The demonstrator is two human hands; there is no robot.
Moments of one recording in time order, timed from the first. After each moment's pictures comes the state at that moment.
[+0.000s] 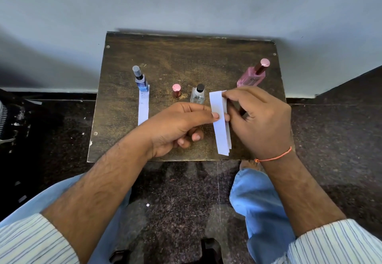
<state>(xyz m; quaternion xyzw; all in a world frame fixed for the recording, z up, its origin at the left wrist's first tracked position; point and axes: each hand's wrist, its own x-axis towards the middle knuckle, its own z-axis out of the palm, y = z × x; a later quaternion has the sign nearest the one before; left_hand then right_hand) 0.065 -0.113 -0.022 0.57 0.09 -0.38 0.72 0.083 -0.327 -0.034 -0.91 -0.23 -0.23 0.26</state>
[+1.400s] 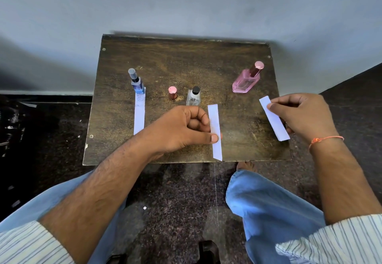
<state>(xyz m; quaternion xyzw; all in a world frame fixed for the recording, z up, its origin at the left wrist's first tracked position) 0.063 -0.115 -0.034 0.68 0.03 -0.33 0.65 0.117 -0.424 -0.026 -0.91 0.16 0.08 0.39</state>
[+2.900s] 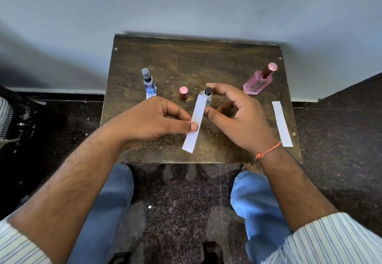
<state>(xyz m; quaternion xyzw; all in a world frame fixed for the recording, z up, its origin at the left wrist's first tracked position) 0.070 -0.051 -0.015 0.75 0.04 -0.33 0.57 0.092 -0.292 -0.041 -0.86 -0.13 0.06 0.48</state>
